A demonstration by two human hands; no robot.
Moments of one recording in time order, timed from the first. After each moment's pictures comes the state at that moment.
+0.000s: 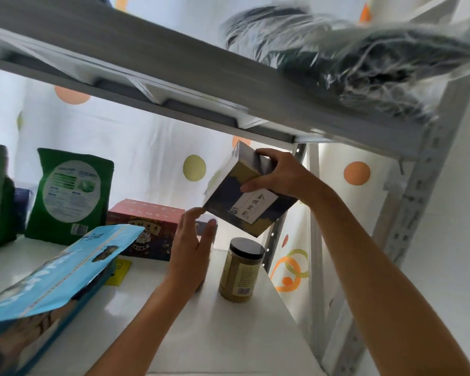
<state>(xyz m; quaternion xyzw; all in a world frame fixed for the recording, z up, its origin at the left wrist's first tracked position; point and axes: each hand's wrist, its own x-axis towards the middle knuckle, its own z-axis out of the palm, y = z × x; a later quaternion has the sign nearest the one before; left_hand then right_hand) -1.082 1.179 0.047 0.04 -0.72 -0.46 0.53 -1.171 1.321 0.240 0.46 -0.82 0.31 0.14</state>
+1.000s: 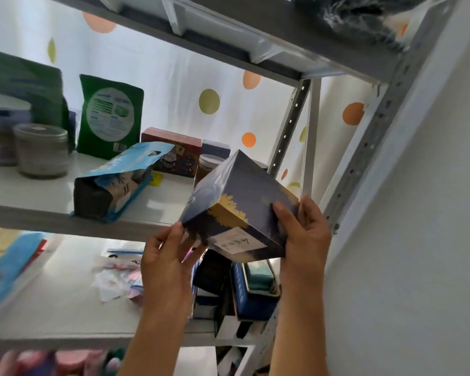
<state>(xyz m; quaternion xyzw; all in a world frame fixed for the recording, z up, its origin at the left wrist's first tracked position) -0.849 1.285 -0.035 0.16 -0.25 -0.86 0.42 -0.933 1.417 0.021 0.18 -0.54 0.81 0.10</state>
